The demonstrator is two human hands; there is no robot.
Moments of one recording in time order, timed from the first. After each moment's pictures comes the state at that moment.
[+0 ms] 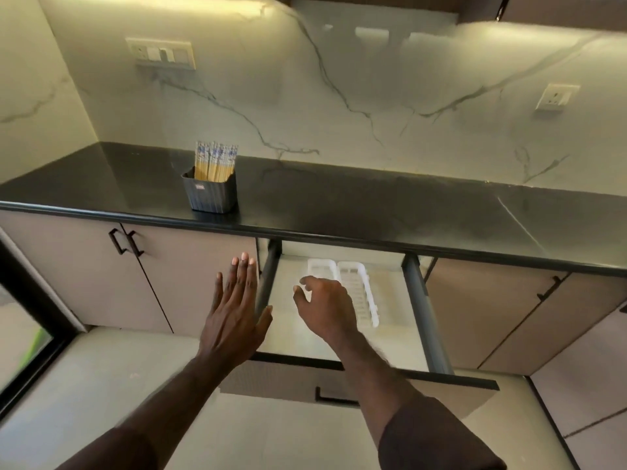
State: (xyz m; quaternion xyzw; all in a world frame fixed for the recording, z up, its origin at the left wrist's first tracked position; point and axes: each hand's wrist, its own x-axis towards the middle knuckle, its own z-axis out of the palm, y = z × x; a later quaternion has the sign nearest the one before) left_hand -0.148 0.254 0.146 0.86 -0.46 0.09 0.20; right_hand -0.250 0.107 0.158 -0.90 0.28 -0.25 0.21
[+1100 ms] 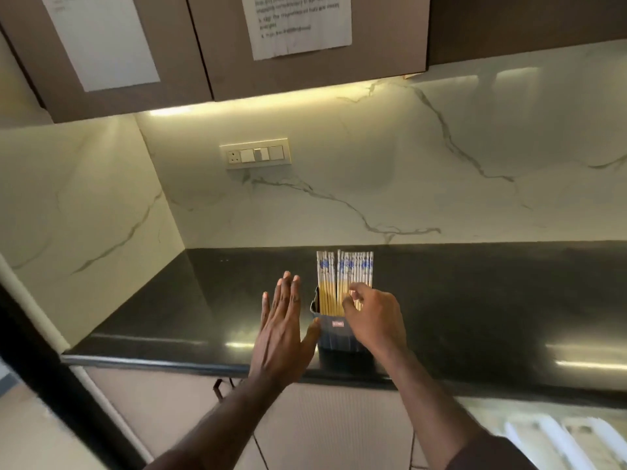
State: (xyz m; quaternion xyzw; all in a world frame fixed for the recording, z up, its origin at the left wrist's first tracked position) left_hand 0.331 0.219 0.212 0.84 -0.46 0.15 0.24; right_hand 0.232 0.071 0.222 -0.84 0.31 -0.34 0.28
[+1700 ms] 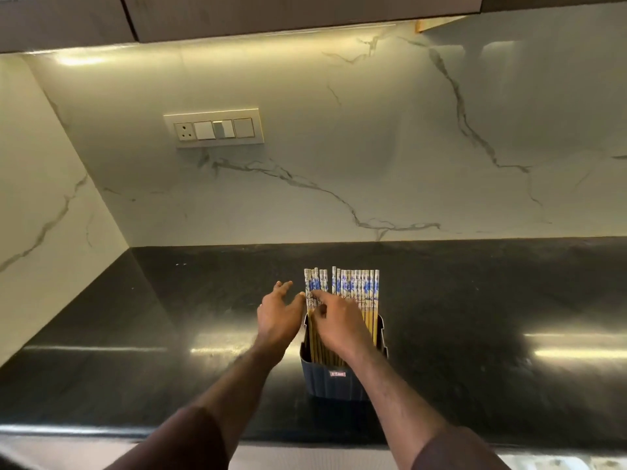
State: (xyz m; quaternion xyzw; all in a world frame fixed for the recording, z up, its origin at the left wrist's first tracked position) left_hand 0.470 0.076 0.189 0.82 -0.22 -0.16 0.51; right_hand 0.375 -0.001 0.184 -0.87 0.30 -0.20 0.33
